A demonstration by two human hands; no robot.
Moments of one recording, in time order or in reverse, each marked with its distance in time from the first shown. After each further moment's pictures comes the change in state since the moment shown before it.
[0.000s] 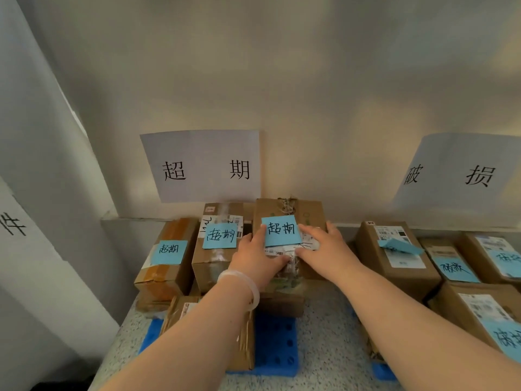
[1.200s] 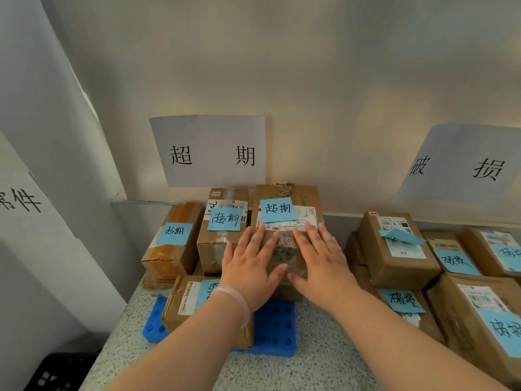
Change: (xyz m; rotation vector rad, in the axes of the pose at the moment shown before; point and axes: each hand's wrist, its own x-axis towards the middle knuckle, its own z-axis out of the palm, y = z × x) left_hand -0.044 -0.032 0.017 0.556 0.068 0.254; right_hand -0.038 0.025 0.040 -0.502 0.054 -0.288
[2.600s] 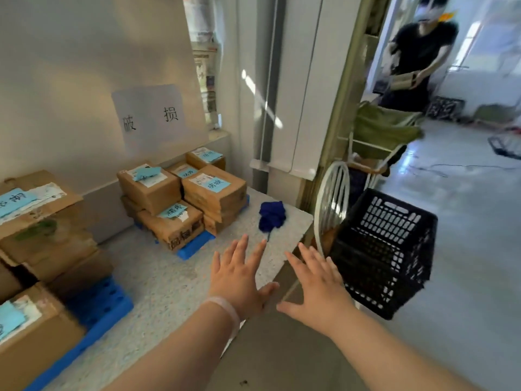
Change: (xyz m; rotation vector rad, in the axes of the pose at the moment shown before) left_hand -0.272 0.182 0.053 -0.023 -0.228 0.963; right_hand -0.471 -0.060 0.011 0.011 0.092 1.005
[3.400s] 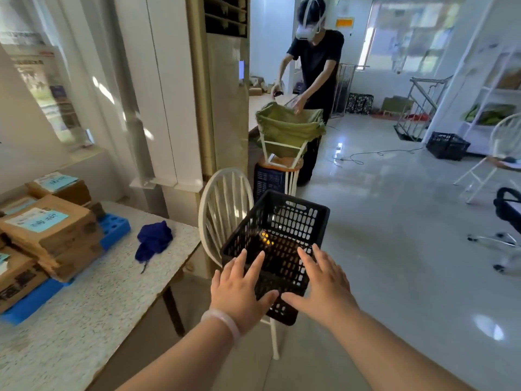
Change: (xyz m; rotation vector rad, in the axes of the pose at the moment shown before) left_hand 0.101 0.332 0.092 -0.099 -0.063 0.198; right_hand -0.076 0.339 -0.058 0.169 0.140 0.403
